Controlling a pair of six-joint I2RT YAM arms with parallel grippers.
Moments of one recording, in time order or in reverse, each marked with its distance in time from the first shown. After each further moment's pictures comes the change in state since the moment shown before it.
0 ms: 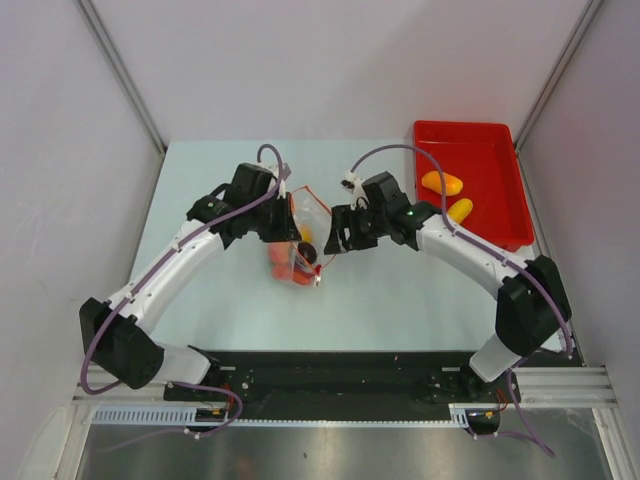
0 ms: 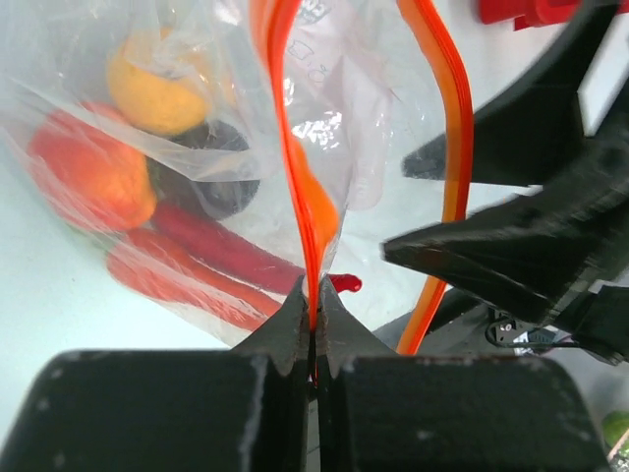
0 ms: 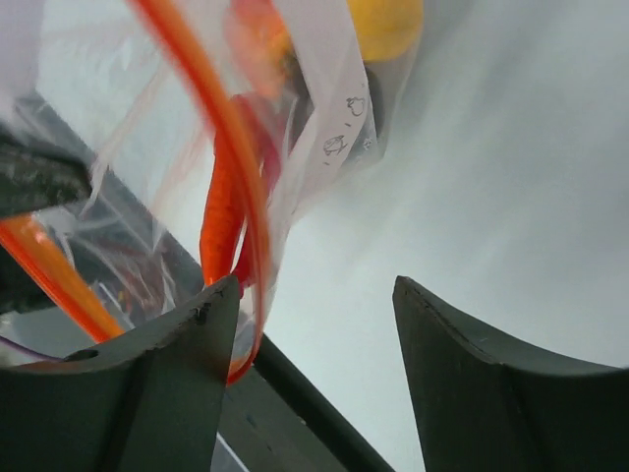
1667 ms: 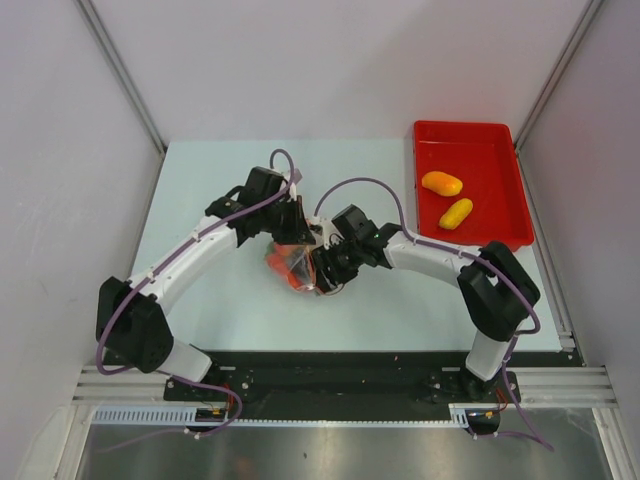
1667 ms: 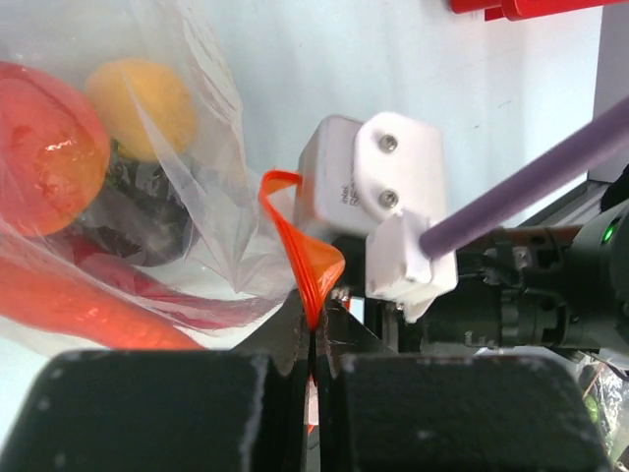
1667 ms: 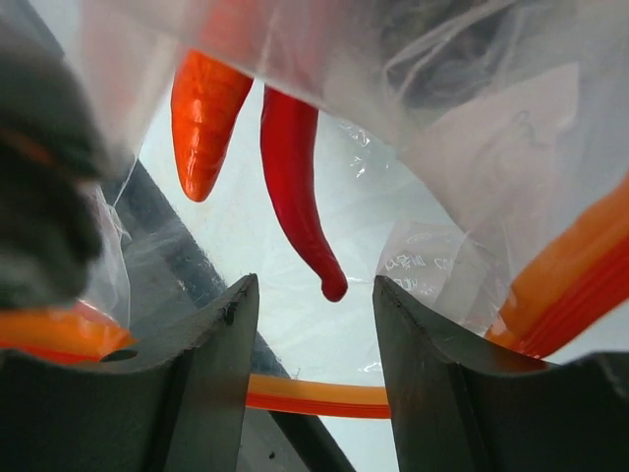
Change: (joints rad) left arm 0.000 0.095 -0.055 0.148 0.122 -0.067; right arm 0.140 0.132 -0.072 0.002 -0.080 -0.225
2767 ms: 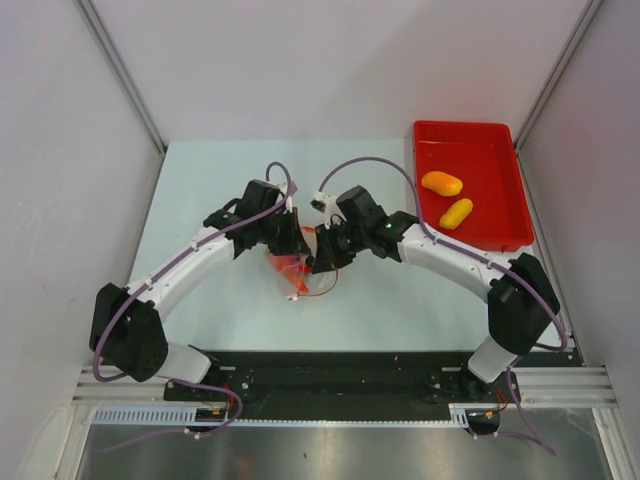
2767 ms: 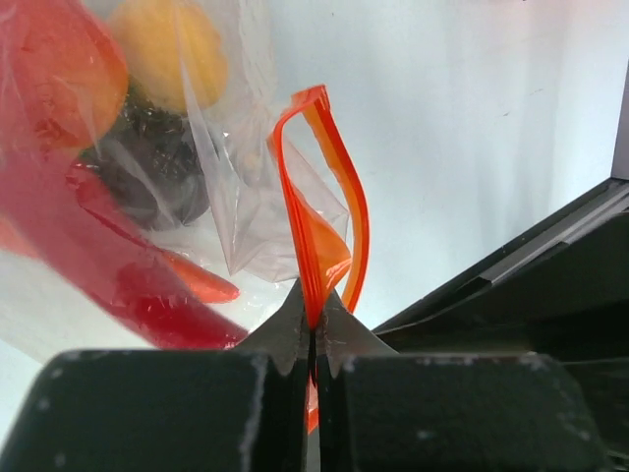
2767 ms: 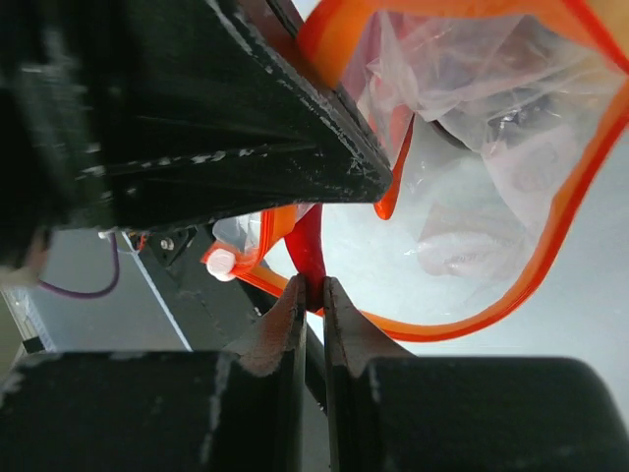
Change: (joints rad) left arm 0.005 -0.047 -0.130 0.055 -0.010 -0.006; right arm 0.006 -0.103 0.083 -0.006 0.023 0.128
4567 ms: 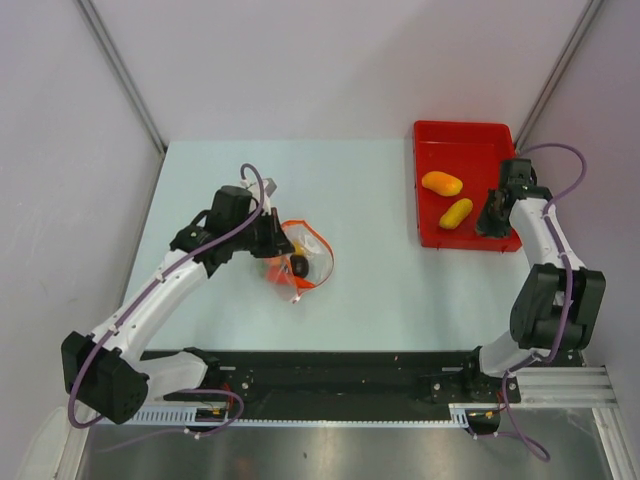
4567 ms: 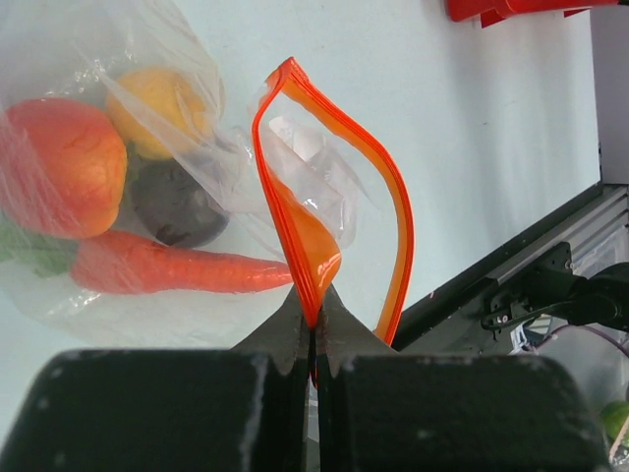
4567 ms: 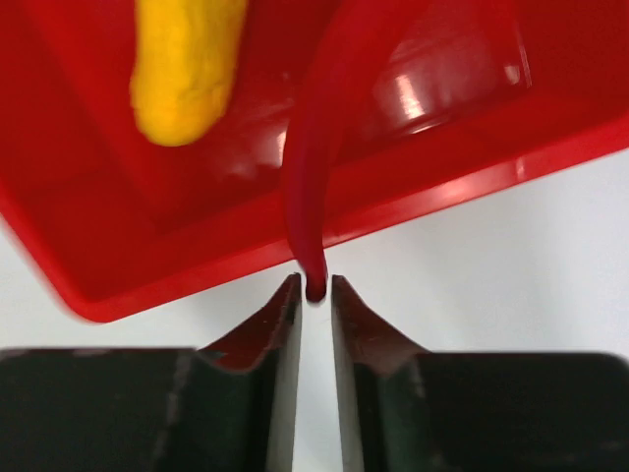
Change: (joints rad) left arm 0.049 -0.245 -0.066 -0.031 -0.018 0.072; right arm -0.916 -0.133 -0.021 -0.348 0.528 -0.029
